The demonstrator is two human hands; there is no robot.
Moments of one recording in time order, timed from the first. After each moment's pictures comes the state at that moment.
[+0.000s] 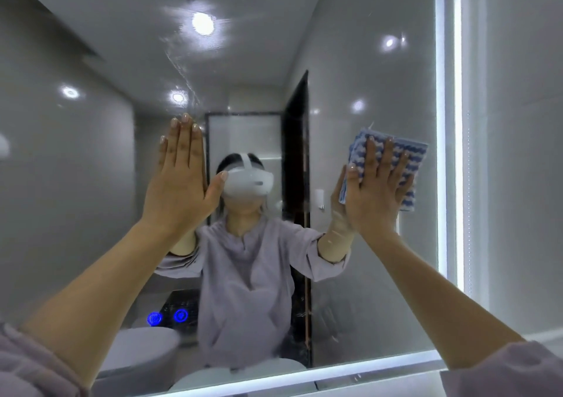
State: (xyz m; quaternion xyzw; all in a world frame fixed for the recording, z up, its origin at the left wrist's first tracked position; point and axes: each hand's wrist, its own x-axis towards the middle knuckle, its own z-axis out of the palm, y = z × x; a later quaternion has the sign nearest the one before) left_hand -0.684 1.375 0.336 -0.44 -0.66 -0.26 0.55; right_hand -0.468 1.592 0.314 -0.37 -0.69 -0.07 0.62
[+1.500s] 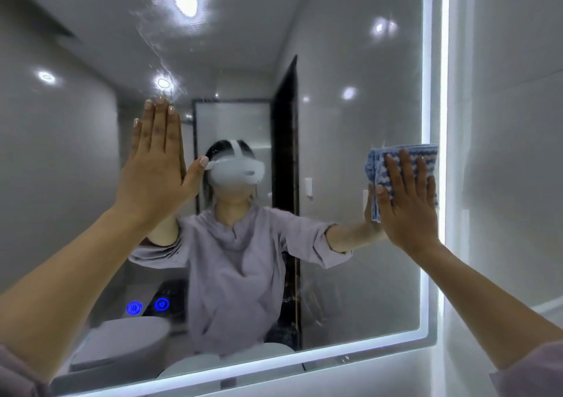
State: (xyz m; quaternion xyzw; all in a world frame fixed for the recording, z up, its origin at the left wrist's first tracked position) left_hand -0.687 1.376 0.337 -0.44 -0.66 -0.26 0.55; right_hand -0.390 1.636 0.268 -0.36 -0.74 -0.17 0.55
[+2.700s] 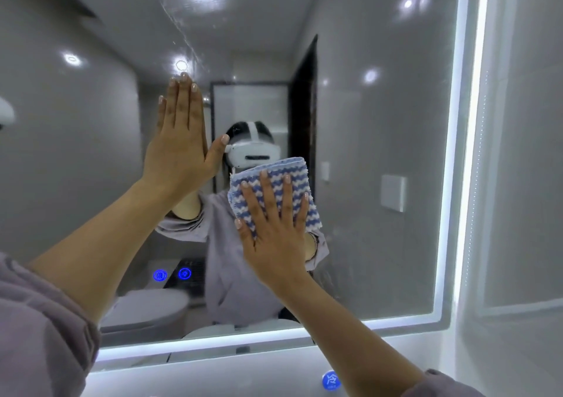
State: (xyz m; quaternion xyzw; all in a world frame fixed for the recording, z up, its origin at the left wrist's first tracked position) left_hand -0.682 1.372 0.338 -0.45 -0.67 -0.25 0.53; right_hand -0.559 1.483 0.203 -0.21 -0.78 -0.20 0.55
